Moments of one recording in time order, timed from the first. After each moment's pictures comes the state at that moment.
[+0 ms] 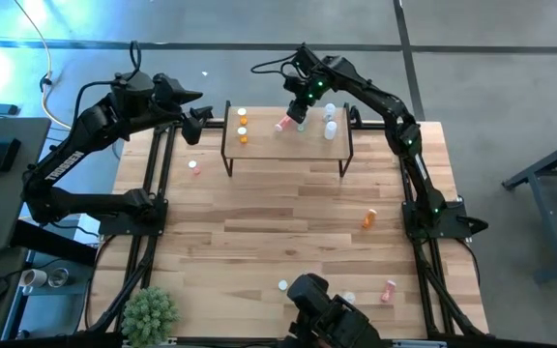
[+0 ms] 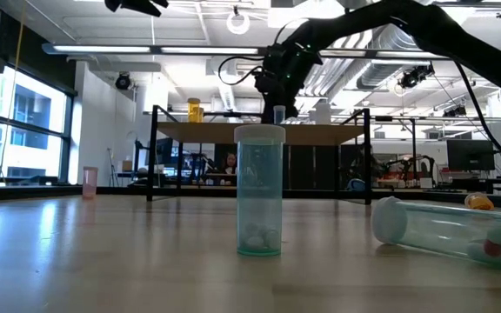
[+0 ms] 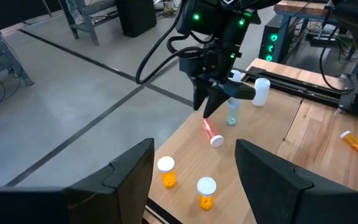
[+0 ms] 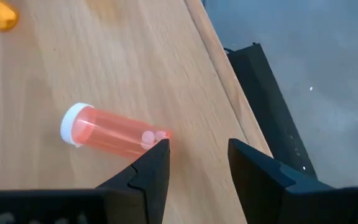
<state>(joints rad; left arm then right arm) 0.75 0.99 1.35 -0.74 -0.05 0.07 -0.71 2.28 2.35 -1.15 -0.28 -0.27</state>
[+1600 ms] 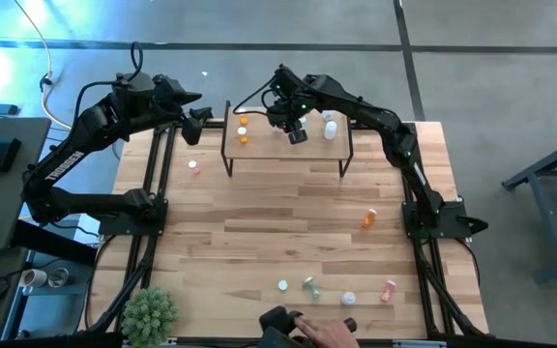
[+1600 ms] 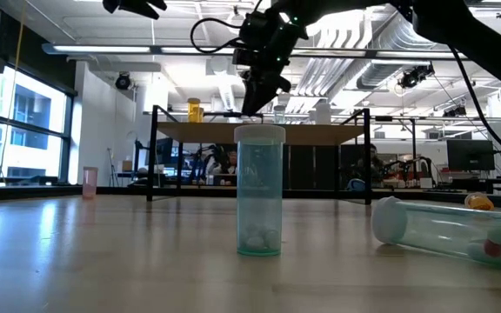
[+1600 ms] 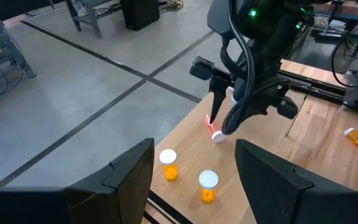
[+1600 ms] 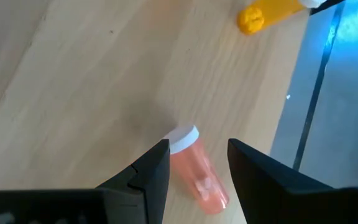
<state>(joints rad) 0.75 0.99 1.35 -0.76 -0.06 0.06 -0.50 2.24 2.36 -1.13 -0.06 -0.95</state>
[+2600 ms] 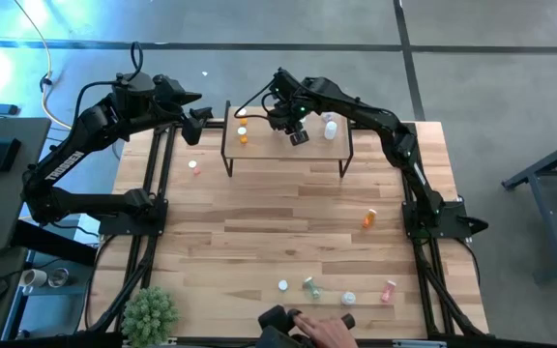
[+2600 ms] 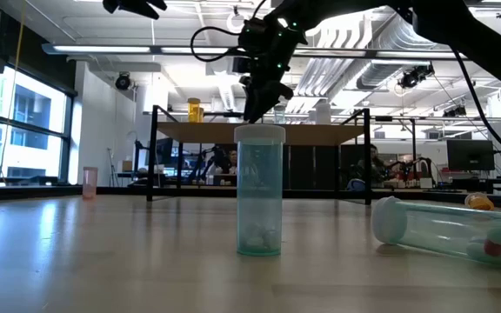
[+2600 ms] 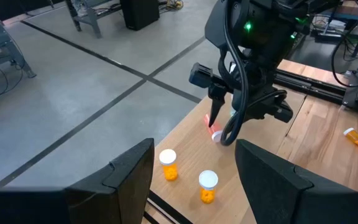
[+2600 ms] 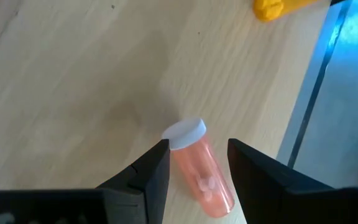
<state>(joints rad) 0.75 0.99 1.35 -0.76 -0.06 0.06 -0.50 2.24 2.31 -1.11 -0.03 -1.00</state>
